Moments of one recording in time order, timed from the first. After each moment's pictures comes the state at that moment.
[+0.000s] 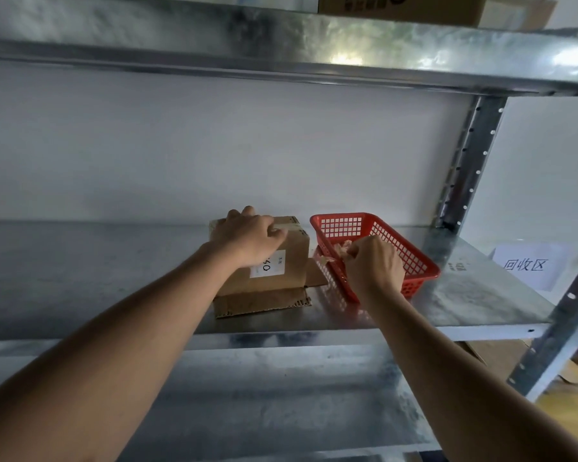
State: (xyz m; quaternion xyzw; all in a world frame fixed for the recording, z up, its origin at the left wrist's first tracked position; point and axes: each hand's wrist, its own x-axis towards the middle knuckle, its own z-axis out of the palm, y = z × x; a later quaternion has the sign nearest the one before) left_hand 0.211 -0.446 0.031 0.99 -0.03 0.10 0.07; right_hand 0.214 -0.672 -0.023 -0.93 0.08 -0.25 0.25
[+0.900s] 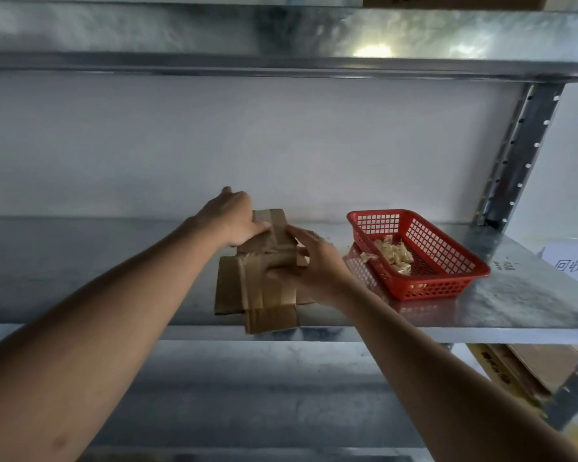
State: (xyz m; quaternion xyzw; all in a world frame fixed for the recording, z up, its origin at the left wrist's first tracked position) left_hand 0.186 -0.366 0.069 0.99 0.04 0.09 0.08; right_hand 0.198 -0.555 -0.027 -0.87 -0.27 -0.10 0.39
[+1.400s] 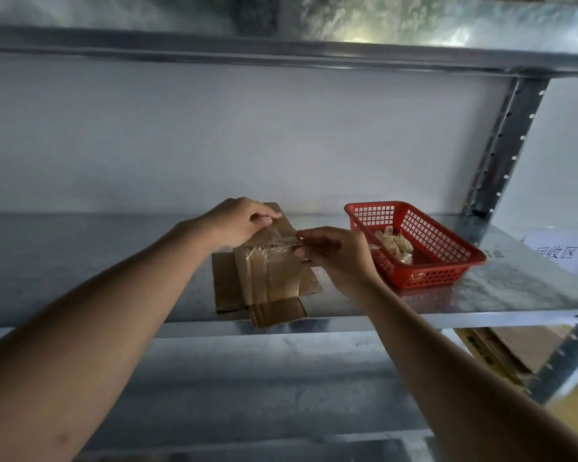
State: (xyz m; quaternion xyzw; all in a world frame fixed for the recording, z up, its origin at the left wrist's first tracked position) left_hand 0.207 -0.338 0.036 0.96 -0.13 0.07 0.23; right_hand 0.185 -0.571 -0.032 -0.71 -0.24 -0.11 0.65
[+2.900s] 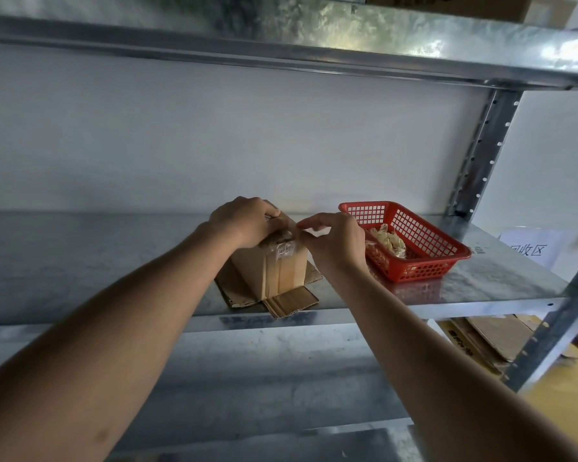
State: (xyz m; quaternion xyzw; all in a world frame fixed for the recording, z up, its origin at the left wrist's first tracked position) left_hand 0.202 -0.348 0.033 0.98 -0.10 0.11 0.15; right_hand 0.155 -0.535 0.005 -0.85 -0.05 -0.25 0.46
